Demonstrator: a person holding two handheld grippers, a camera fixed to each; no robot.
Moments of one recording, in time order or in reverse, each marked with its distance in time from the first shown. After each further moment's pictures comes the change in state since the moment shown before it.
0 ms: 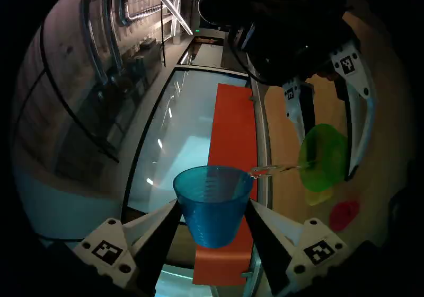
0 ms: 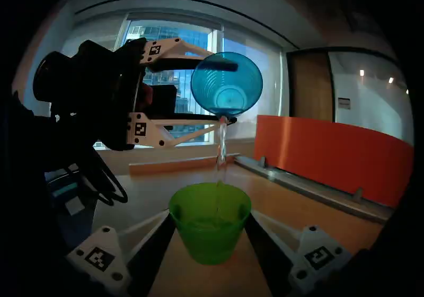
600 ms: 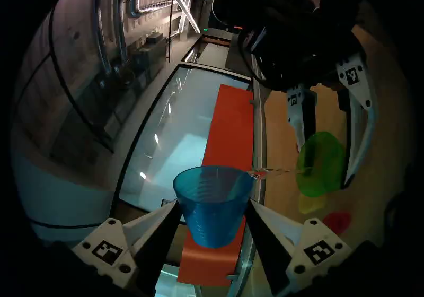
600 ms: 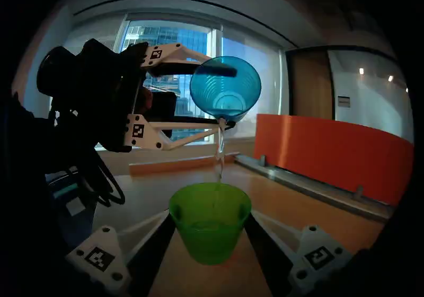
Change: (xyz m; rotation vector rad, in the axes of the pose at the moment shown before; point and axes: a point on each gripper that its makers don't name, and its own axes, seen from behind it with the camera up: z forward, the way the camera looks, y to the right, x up) left arm -0.004 0.005 0.002 -0.017 0.001 -0.094; right arm -0.003 0.001 -0.001 0.001 -0.003 0.008
